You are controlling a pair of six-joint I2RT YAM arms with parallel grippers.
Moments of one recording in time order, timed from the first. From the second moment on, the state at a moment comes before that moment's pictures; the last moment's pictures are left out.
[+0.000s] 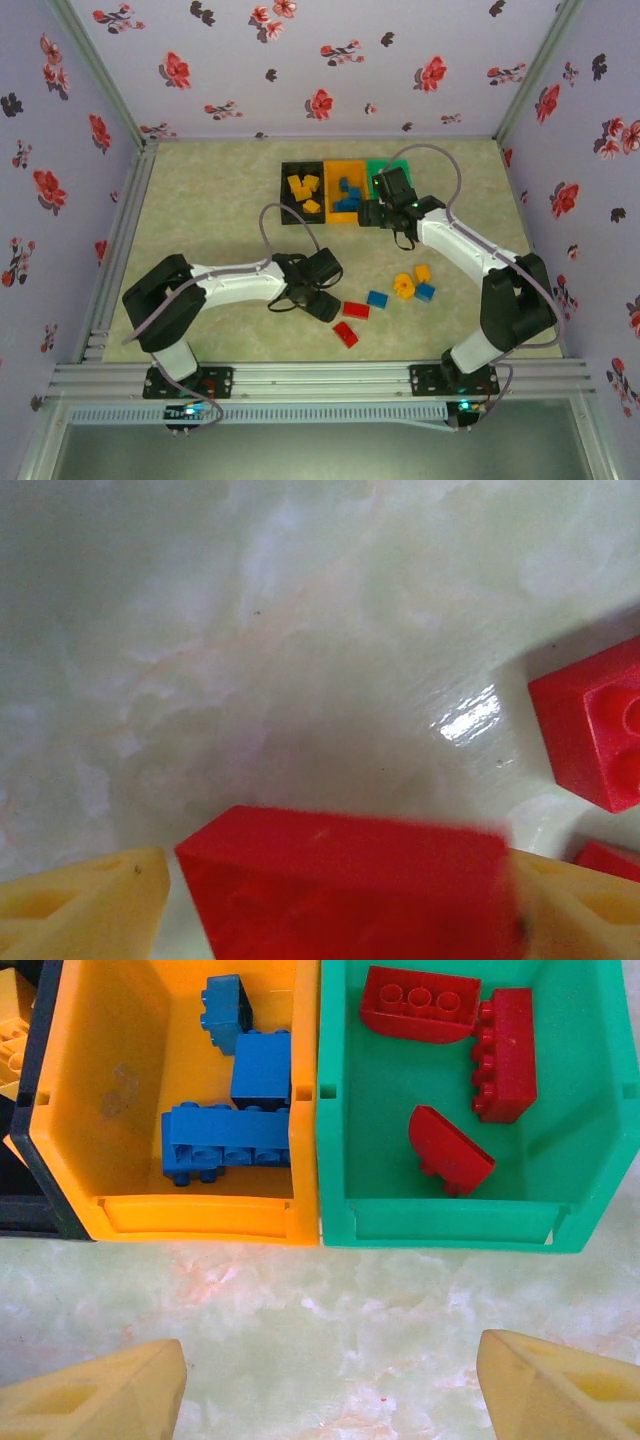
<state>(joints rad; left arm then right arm) -1.06 1.70 1.01 -0.57 -0.03 -0.43 0.48 1.55 1.14 -0.50 0.14 0.36</state>
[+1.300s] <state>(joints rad) -1.07 1.82 1.12 -0.60 -0.10 -0.40 0.47 1.48 1.11 -0.51 0.17 0.36</state>
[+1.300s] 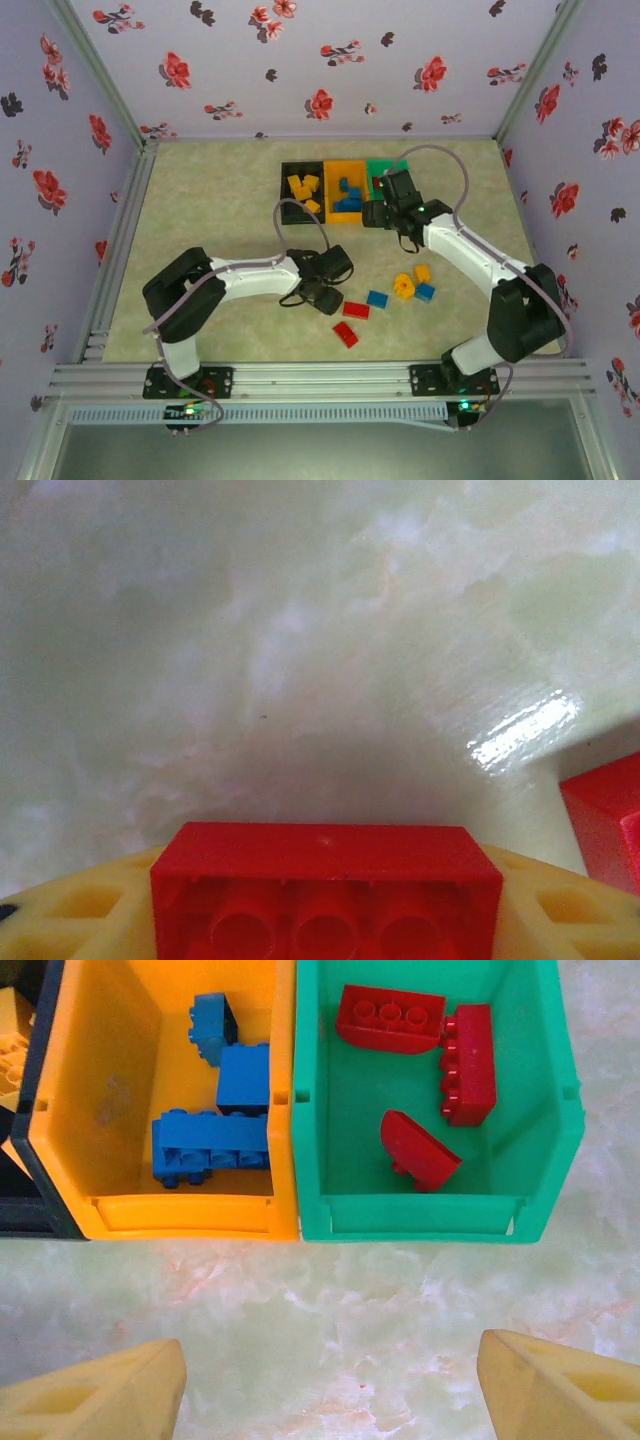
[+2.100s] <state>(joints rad) -0.87 2.08 1.88 -0.72 -0.12 -0.20 0.33 1.12 0.82 -0.60 0.17 0.42</state>
